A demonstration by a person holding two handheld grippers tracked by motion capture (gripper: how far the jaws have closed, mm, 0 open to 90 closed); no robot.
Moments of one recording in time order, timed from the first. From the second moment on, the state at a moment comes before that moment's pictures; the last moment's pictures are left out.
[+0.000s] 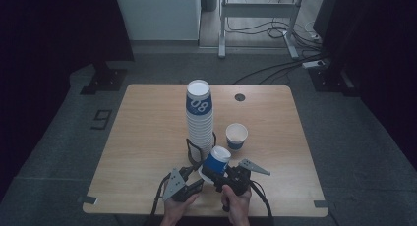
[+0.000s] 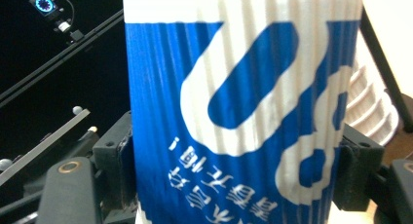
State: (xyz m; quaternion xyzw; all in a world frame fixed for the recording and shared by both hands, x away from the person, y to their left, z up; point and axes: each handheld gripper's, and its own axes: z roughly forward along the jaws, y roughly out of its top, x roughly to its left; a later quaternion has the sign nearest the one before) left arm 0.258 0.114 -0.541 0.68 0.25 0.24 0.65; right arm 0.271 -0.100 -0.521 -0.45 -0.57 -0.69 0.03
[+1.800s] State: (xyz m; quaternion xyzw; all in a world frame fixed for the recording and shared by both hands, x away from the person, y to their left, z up) left arm 0.270 0.154 -0.523 0.77 0.27 0.15 0.56; right arm 0.263 -0.132 -0.505 -0.38 -0.60 -0.70 -0.09
